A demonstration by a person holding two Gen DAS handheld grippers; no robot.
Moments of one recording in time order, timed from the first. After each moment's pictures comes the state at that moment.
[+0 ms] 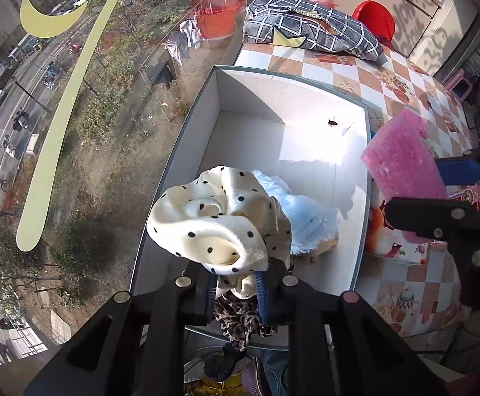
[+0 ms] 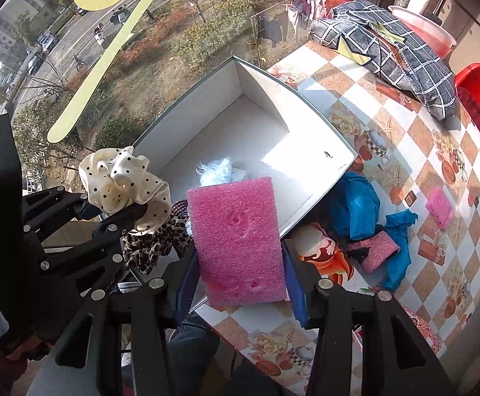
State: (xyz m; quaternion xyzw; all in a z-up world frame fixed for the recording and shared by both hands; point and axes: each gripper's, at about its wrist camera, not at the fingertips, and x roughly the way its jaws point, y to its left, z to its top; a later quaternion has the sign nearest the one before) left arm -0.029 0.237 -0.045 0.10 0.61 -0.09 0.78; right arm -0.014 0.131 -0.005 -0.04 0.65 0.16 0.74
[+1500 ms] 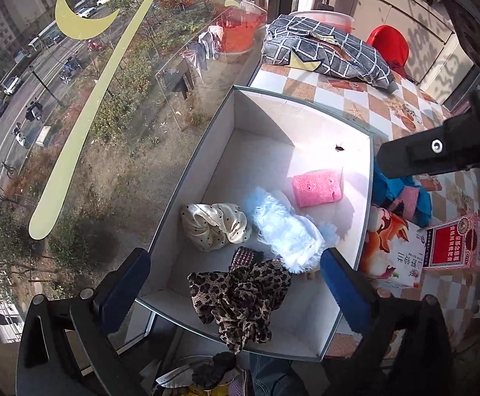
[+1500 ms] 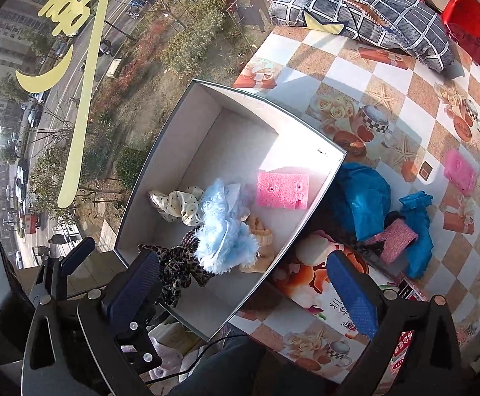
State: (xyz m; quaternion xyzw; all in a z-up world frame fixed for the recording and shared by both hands) left arm -0.030 0.243 -0.024 0.06 0.58 -0.06 0.81; right arm 0.027 0.088 -0.009 0.12 0.68 0.14 0.71
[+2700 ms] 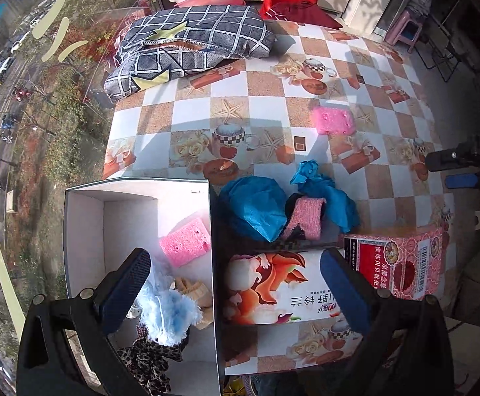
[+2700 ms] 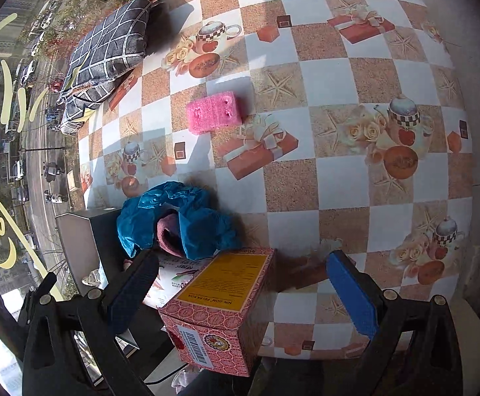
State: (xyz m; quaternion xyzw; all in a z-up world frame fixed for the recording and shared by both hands) left arm 0.028 0.033 -0.033 0.21 0.62 -0.20 0.73; right arm -0.038 -0.237 -0.069 0.36 0.67 -0.07 0.64
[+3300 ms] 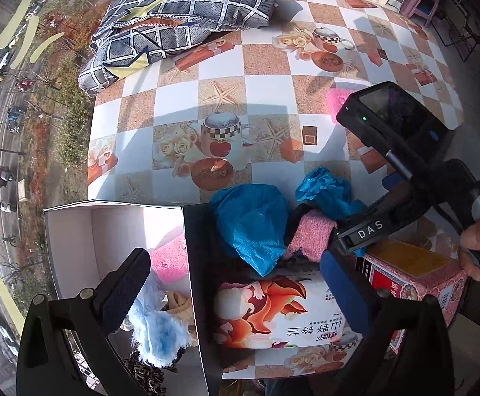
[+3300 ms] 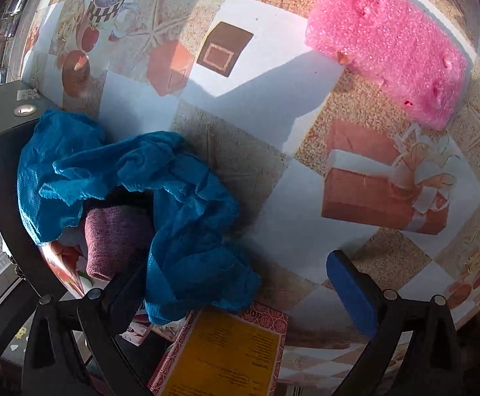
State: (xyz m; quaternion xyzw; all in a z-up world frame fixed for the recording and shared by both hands) left arm 0.061 -0.008 -0.085 0.24 0.67 -0.16 0.68; right arm 0.055 -0.125 -0.210 0.08 0.83 0.09 0.55
